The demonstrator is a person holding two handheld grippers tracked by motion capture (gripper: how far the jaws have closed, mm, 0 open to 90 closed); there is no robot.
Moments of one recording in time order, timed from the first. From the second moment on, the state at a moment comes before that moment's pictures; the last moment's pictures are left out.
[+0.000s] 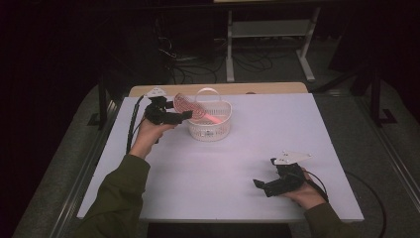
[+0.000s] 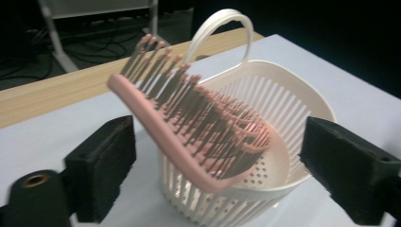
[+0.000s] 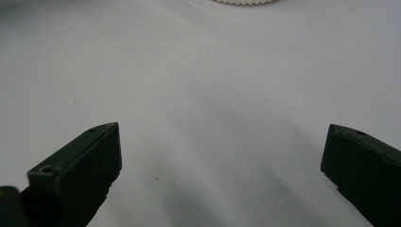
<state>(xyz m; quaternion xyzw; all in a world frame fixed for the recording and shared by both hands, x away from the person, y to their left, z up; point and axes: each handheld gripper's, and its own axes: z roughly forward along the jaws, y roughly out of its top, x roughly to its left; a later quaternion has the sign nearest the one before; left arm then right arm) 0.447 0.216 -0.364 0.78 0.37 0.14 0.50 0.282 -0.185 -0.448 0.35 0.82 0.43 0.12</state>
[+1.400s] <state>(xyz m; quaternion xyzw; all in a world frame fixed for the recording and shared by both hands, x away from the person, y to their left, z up) 0.384 0.224 -0.392 0.84 0.30 0.12 0.43 0.282 -0.187 -0.448 0.36 0.82 0.42 0.12</state>
